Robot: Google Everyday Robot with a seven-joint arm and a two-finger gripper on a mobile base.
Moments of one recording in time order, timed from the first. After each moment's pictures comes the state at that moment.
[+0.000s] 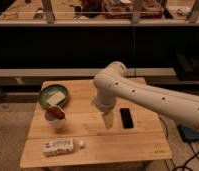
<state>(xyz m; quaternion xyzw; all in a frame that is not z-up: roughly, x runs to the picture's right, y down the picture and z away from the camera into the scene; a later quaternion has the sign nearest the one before) -0.002 0.113 0.687 -0.30 -0.15 -0.23 0.91</state>
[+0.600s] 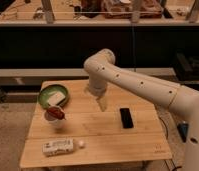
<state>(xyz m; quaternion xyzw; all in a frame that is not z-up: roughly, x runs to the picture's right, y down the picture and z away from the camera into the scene) -0.014 0.033 0.756 -0.28 -0.15 -0.30 0.90</state>
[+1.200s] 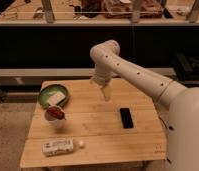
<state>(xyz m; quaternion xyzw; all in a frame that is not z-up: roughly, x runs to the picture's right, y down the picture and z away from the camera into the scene) 0.027 0.008 0.781 -0.30 -0.14 -0.25 0.91</state>
